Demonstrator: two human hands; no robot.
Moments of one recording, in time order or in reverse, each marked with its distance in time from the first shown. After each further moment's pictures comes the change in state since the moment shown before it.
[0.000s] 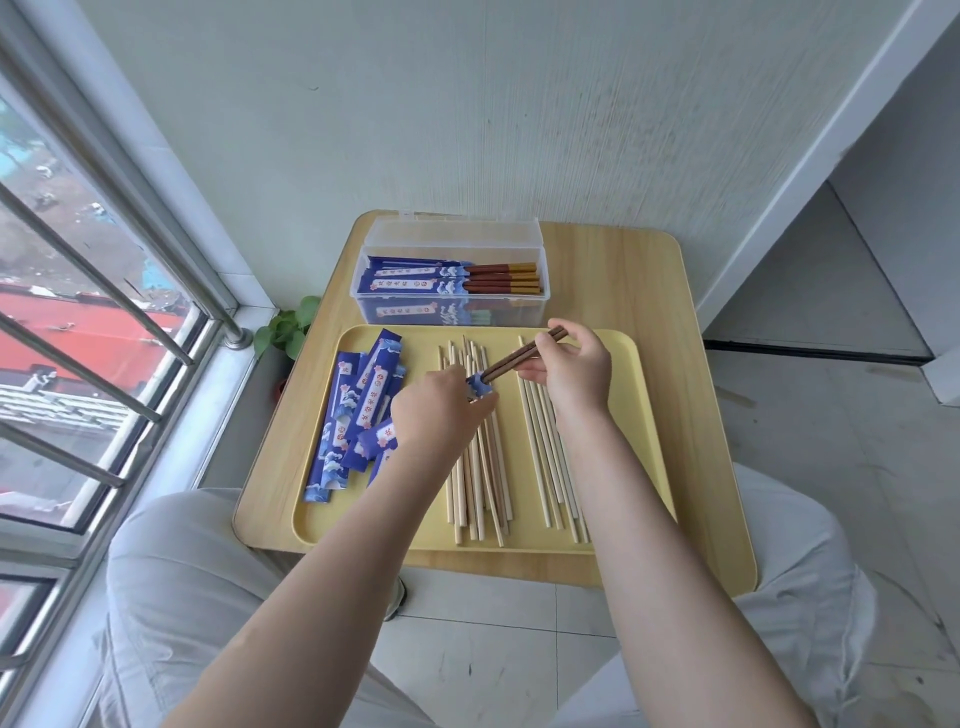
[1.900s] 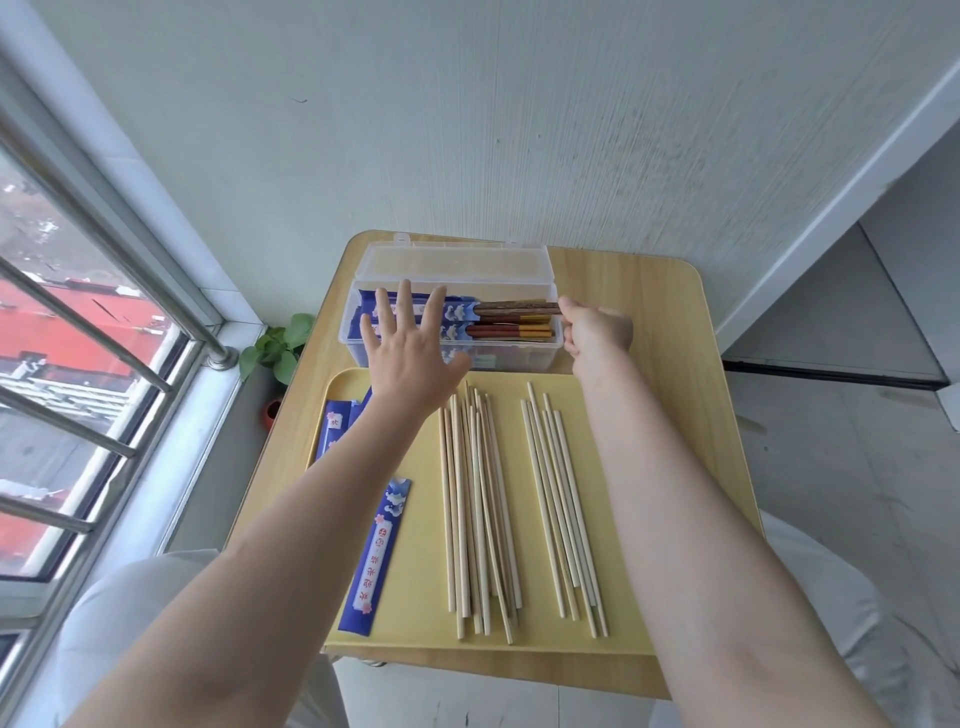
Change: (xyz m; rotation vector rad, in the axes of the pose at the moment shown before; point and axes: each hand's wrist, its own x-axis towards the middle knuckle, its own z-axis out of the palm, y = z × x) left_hand 0.133 -0.024 -0.002 0.037 0.045 0.084; right_hand 0.135 -0.035 0.041 -0.041 0.152 0.250
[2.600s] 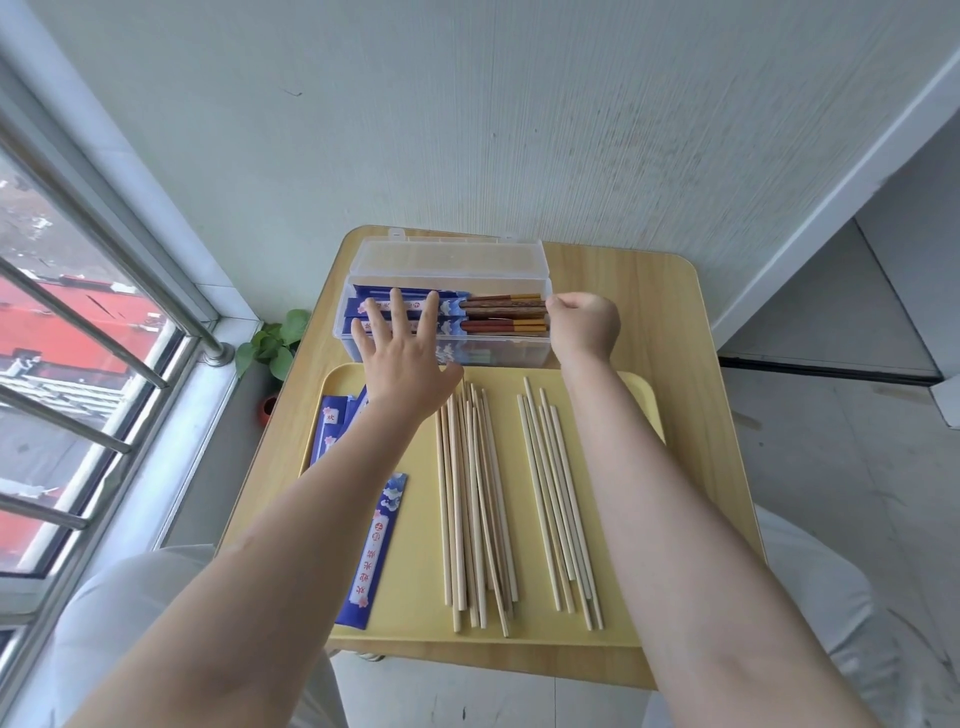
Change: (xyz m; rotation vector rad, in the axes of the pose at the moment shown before) left_hand -0.004 -0.005 0.013 0.093 -0.052 -0.023; right_hand -0.012 0.008 0.007 -0.371 0.055 -0.394
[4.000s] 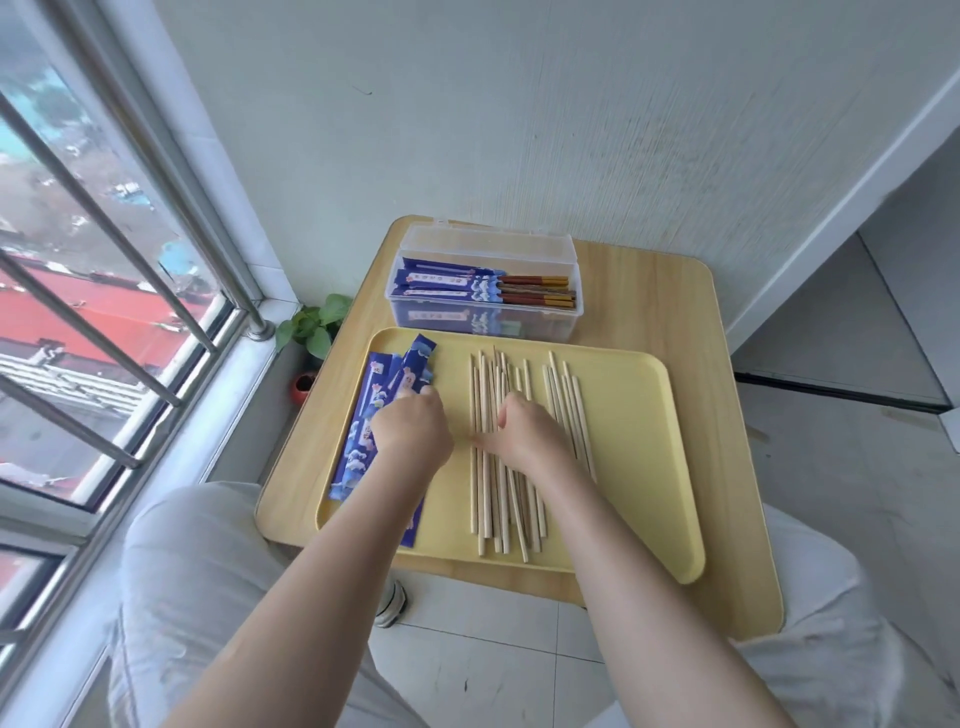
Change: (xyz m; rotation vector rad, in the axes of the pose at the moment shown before) left_hand -0.121 -0.022 -0.010 0.114 -0.339 -0.161; right_hand -0.162 0.046 -0.004 -0.795 -0.611 -0.199
